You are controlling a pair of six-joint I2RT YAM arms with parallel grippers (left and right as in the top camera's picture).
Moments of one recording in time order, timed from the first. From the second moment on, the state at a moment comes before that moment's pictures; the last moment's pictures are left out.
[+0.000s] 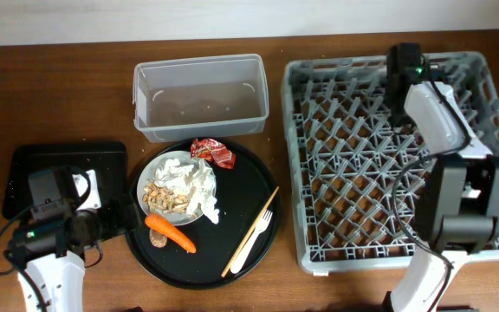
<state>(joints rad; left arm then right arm) 0.30 1.06 0.89 -1.05 0.12 -0.04 -0.07 2.04 1.65 -0.93 0.62 0.11</state>
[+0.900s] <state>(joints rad) 0.30 1.06 0.89 -1.04 0.12 -0.04 0.42 1.78 1.34 -1.40 -0.20 0.11</state>
